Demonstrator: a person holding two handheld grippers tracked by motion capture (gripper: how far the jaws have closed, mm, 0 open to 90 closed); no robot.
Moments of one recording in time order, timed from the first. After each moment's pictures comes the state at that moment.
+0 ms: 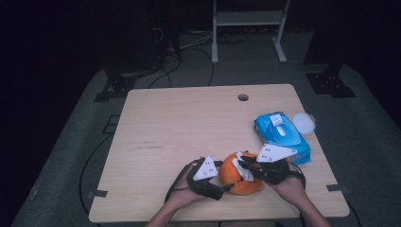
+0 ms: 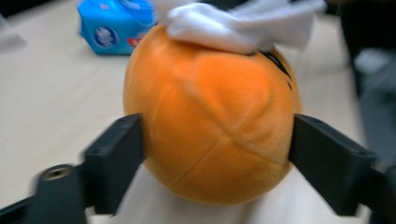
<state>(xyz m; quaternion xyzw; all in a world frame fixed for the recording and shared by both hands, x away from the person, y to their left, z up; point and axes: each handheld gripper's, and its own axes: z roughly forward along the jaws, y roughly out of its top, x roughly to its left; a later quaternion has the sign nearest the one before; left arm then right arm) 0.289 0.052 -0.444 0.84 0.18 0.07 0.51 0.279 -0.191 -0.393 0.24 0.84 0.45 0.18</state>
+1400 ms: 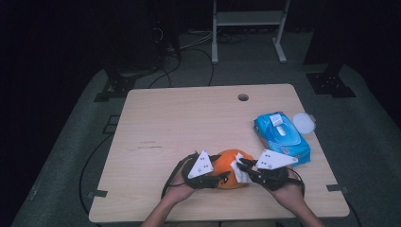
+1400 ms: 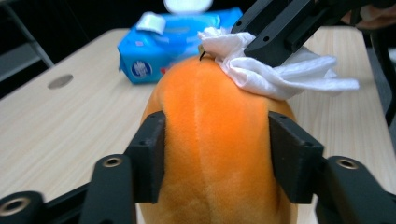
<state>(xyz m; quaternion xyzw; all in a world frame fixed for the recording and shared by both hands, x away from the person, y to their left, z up) 0.289 0.064 -0.427 0.83 0.12 0.17 0.51 0.263 -0.181 -0.396 0.24 0.83 0.46 0.21</state>
